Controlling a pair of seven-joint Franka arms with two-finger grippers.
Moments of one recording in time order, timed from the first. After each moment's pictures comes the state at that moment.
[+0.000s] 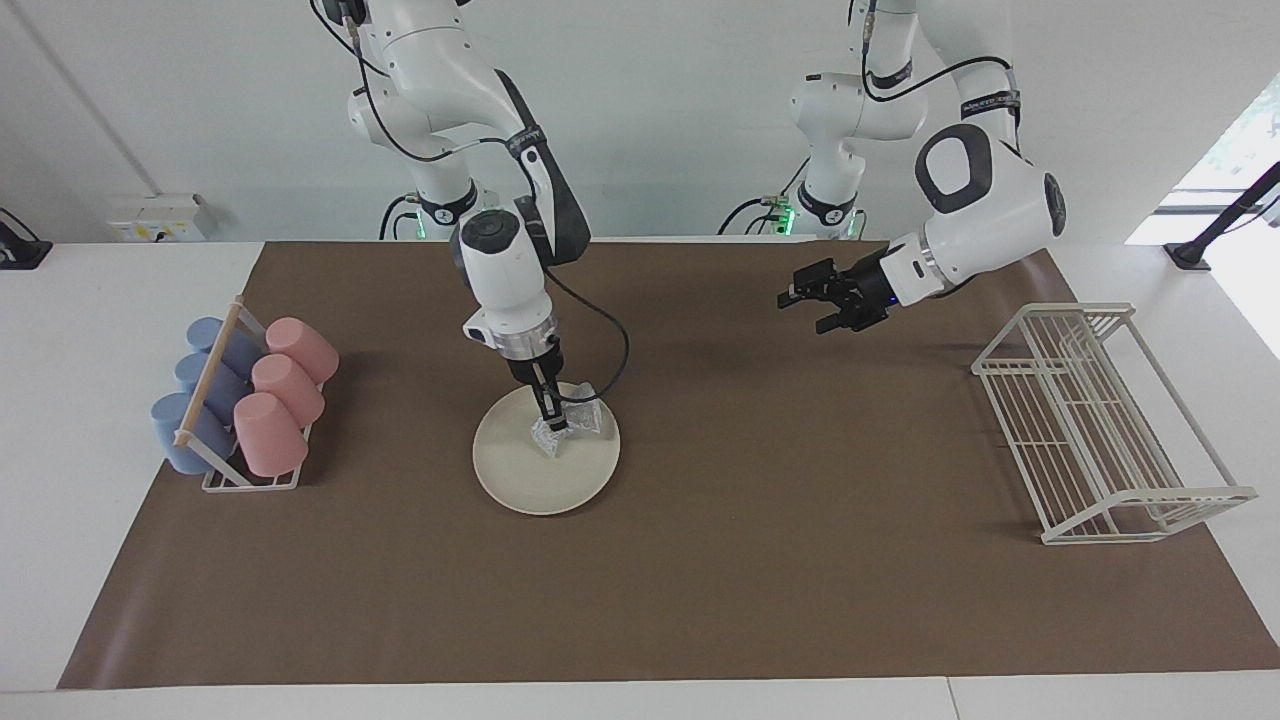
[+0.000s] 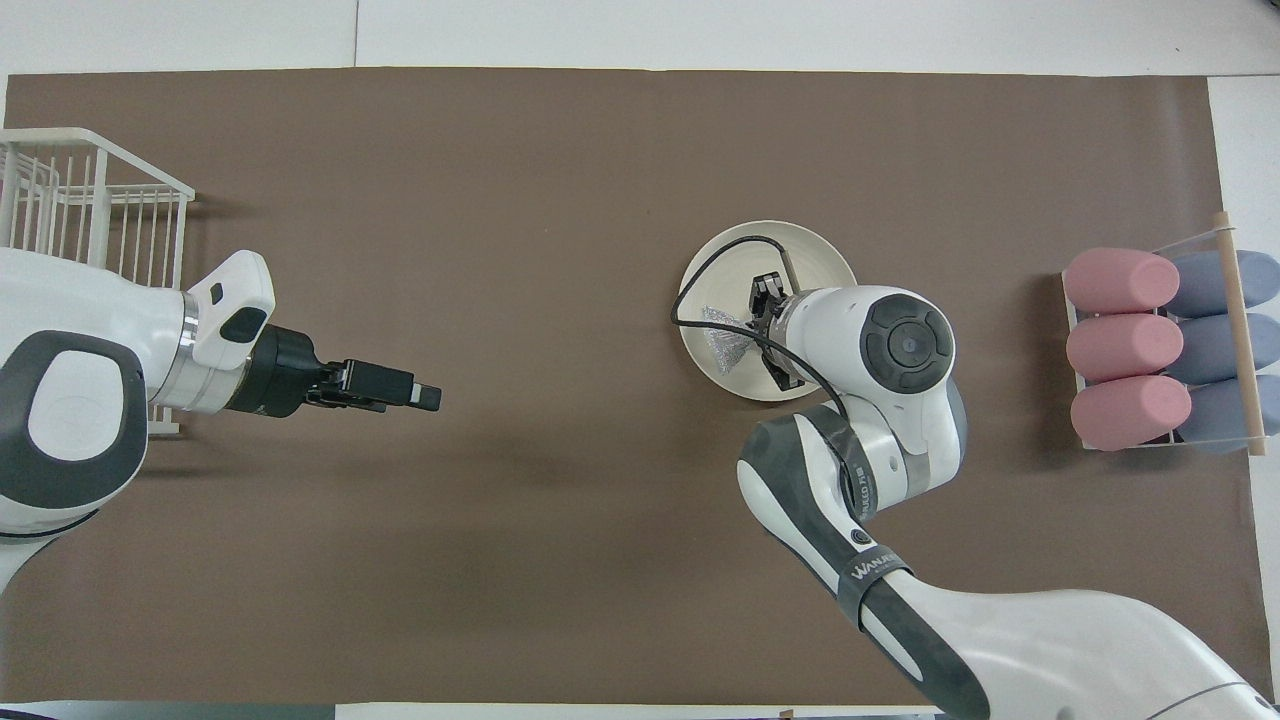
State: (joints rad) left arm -0.26 -0.05 0.11 -2.13 -0.71 1.87 0.29; right arm 0.43 0.28 -0.02 -2.10 0.10 2.61 1.64
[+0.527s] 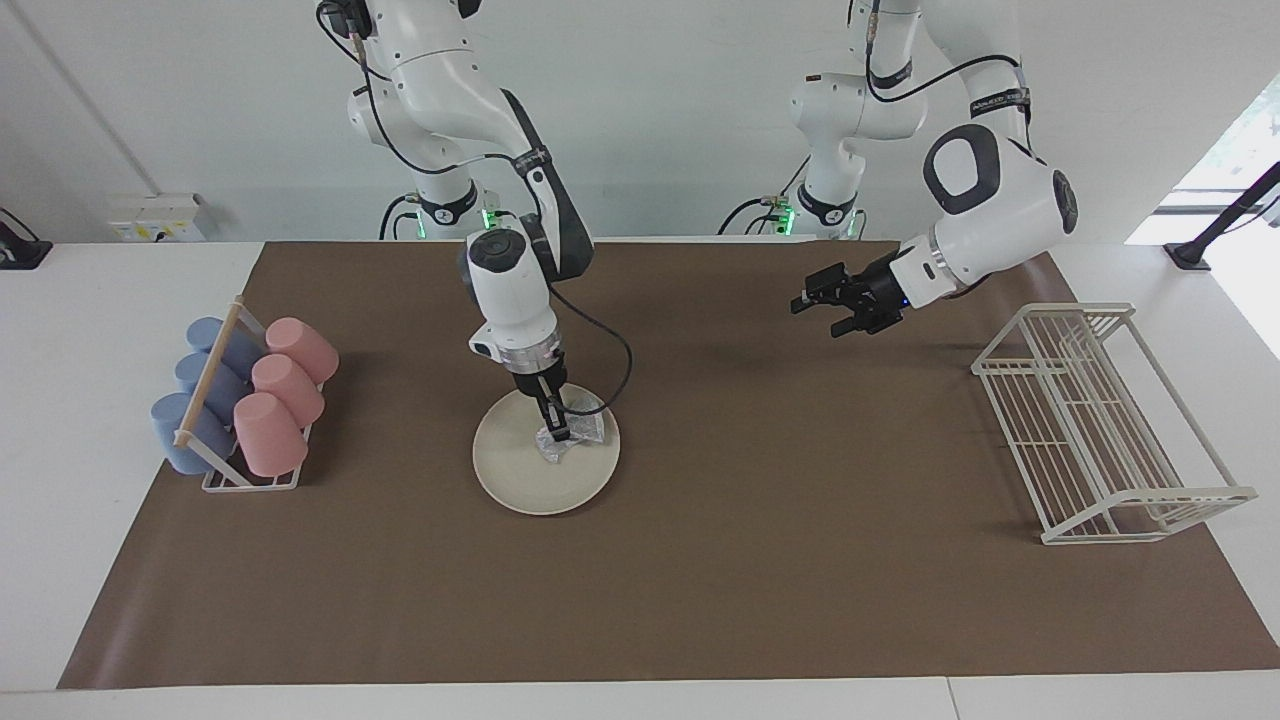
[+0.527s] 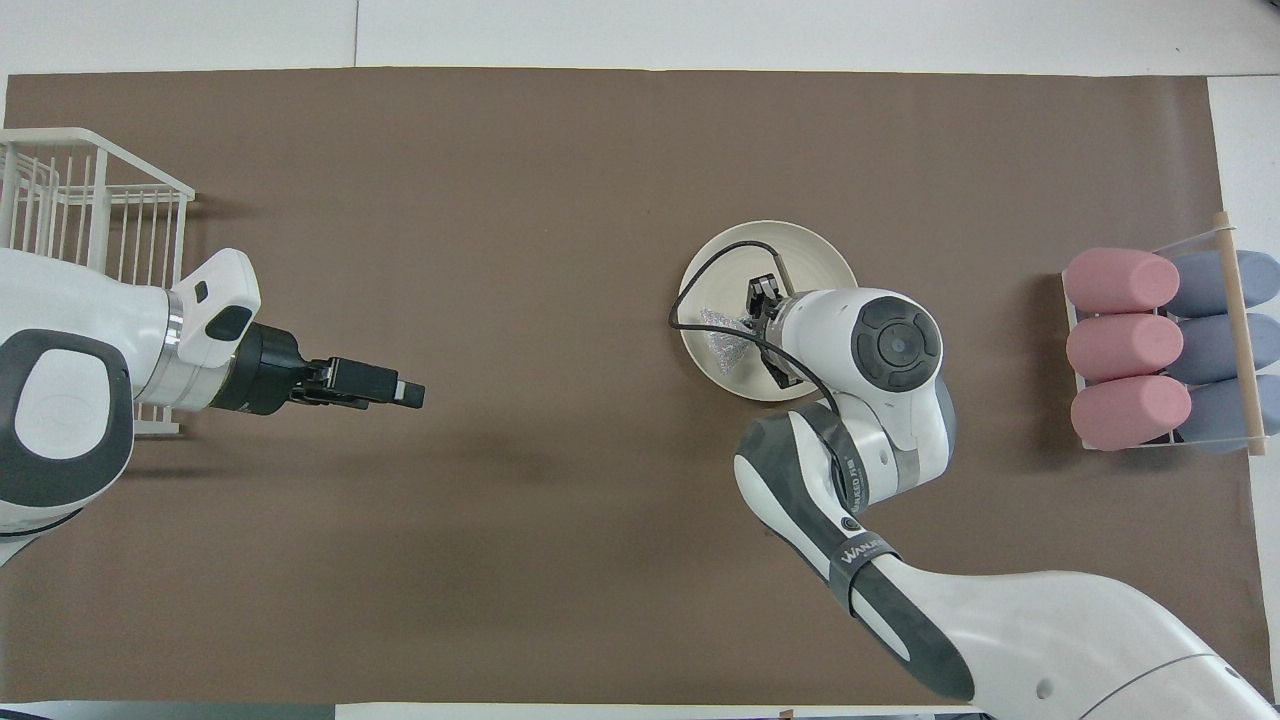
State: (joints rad) left arm -0.24 -0.05 0.11 -2.13 -0.68 1.88 0.29; right arm 0.36 0.30 -0.03 -2.10 0.10 2.64 1.45
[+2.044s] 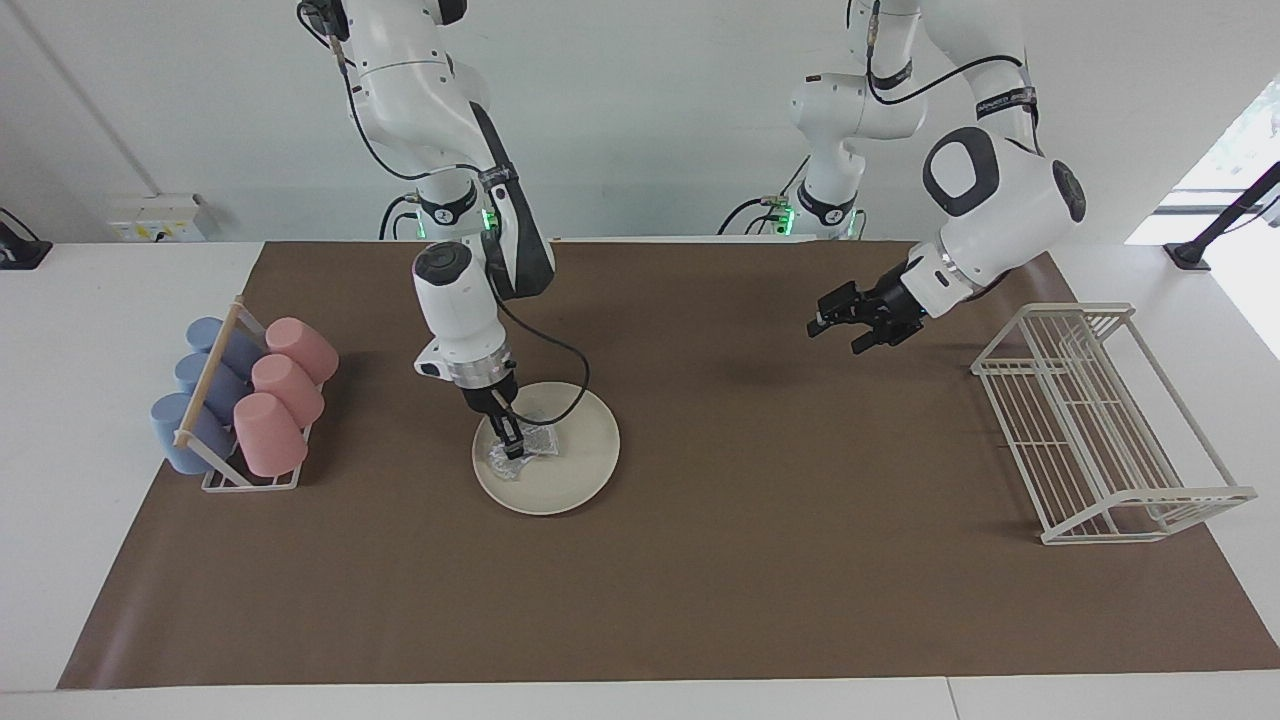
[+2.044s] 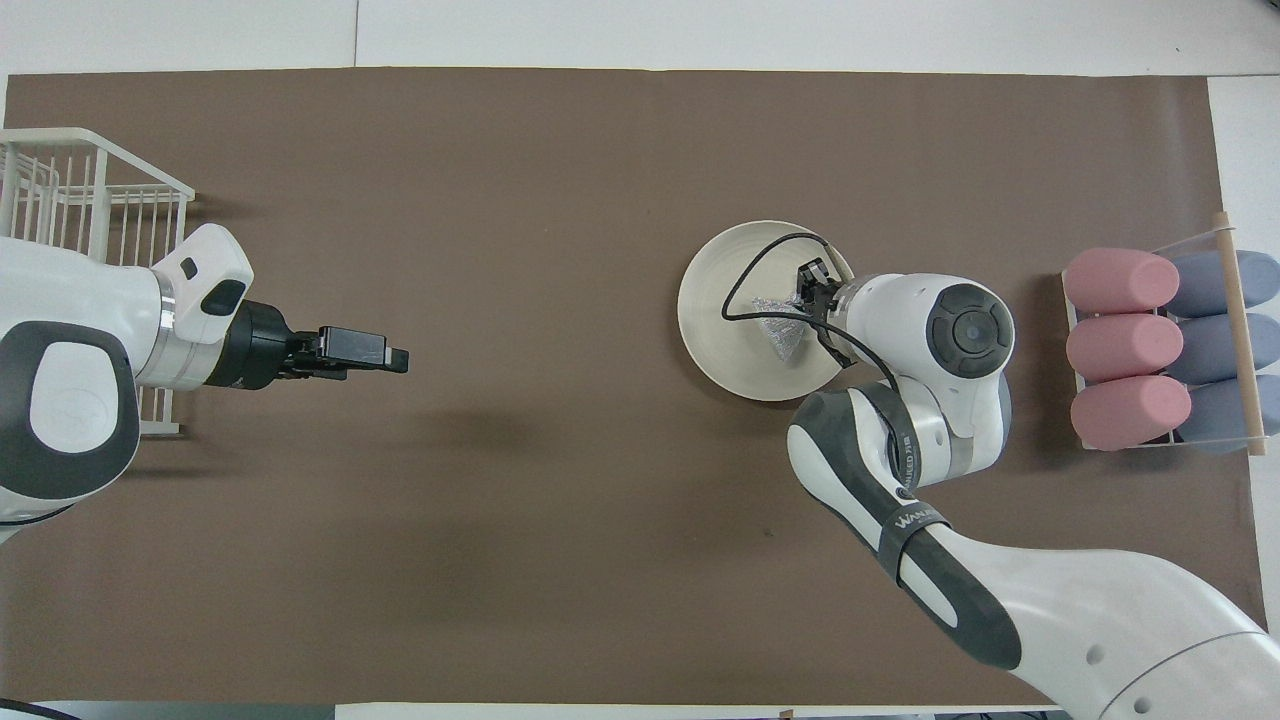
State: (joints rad) left arm -0.23 -0.03 0.09 -2.10 -0.60 1.99 0.20; right arm 0.33 0.30 -0.02 -2.13 0.10 2.70 1.35
